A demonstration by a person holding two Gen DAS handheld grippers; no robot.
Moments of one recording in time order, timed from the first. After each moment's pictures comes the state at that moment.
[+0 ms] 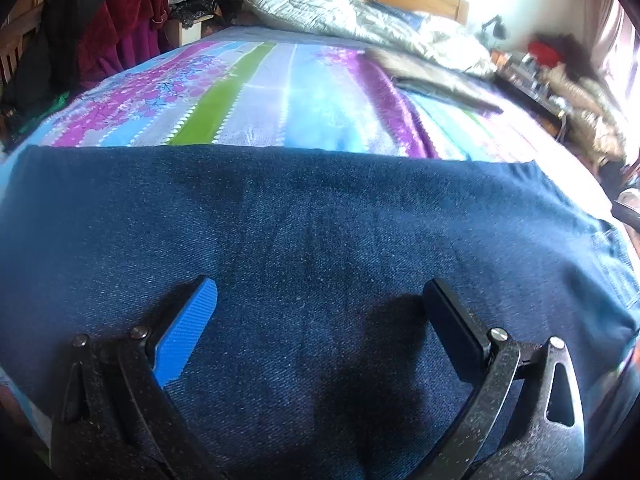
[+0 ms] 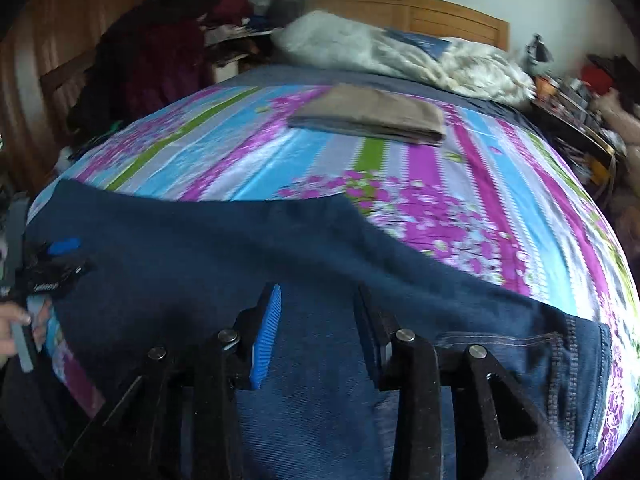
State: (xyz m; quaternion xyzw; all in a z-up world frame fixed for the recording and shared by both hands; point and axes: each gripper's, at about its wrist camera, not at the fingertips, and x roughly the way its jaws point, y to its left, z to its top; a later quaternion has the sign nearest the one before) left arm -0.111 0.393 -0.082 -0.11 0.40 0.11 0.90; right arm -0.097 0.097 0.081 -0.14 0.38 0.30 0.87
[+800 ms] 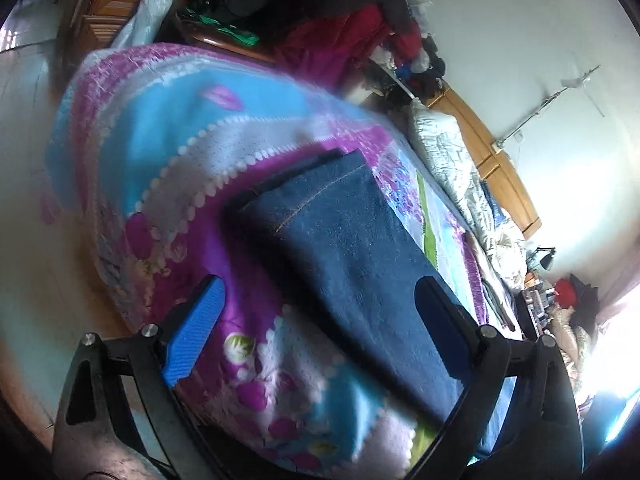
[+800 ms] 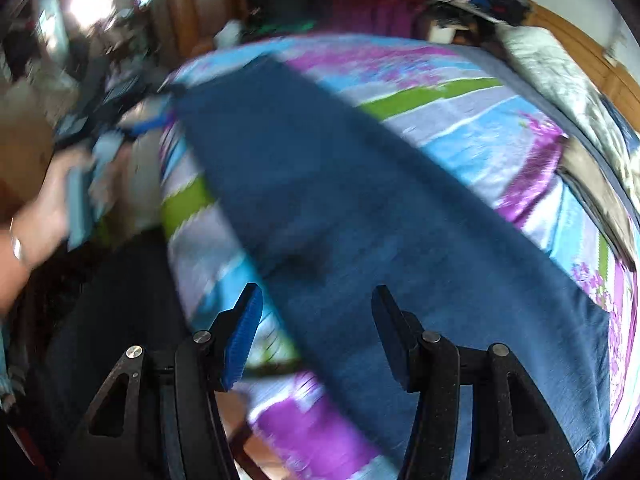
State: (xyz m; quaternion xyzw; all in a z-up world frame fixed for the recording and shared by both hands) left arm -0.314 0.603 -0.099 -0.43 0.18 0.23 0.85; right arm -0.231 0.332 0.041 -0.32 0.39 0.51 0.70
